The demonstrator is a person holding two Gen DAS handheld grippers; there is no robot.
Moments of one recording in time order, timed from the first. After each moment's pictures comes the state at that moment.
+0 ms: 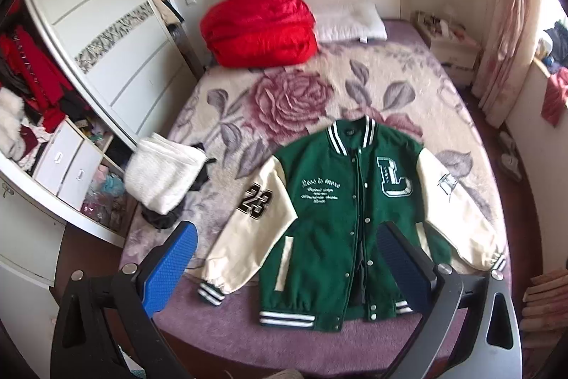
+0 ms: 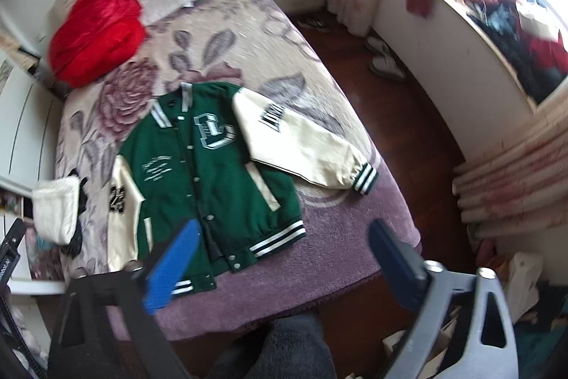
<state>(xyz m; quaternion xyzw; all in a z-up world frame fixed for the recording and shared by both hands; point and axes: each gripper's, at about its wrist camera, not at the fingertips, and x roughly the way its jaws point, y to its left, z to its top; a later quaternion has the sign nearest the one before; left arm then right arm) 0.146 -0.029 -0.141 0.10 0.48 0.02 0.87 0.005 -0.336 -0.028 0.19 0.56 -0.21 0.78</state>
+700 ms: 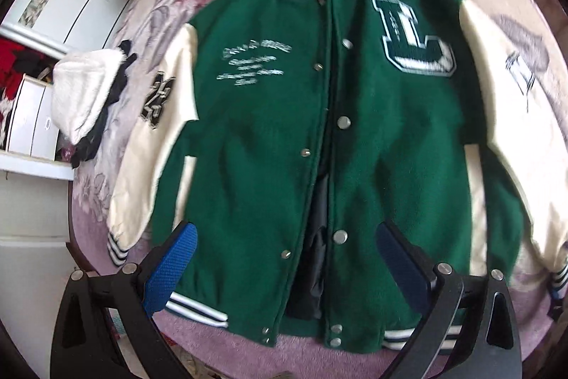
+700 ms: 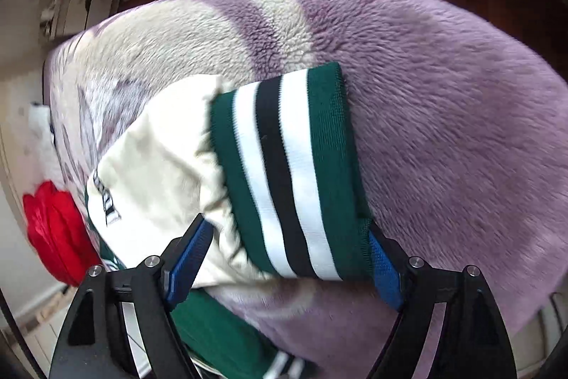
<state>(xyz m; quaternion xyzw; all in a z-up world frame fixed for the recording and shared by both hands) 0.219 -0.154 -0.489 0.15 0.64 0.08 0.75 -0.022 -0.633 -0.583 0.64 0.49 -0.27 0.53</state>
